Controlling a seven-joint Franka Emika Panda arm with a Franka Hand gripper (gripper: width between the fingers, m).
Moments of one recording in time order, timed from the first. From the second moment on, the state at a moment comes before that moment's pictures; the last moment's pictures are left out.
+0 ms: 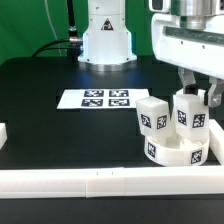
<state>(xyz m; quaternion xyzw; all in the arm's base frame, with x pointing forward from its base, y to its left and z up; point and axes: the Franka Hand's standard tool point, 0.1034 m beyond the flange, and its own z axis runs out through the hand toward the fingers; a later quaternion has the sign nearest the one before) 0.598 0.106 0.096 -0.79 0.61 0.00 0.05</state>
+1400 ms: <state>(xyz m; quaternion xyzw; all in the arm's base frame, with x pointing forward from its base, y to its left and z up) 0.608 0.111 0.096 -0.52 0.85 0.02 0.06</state>
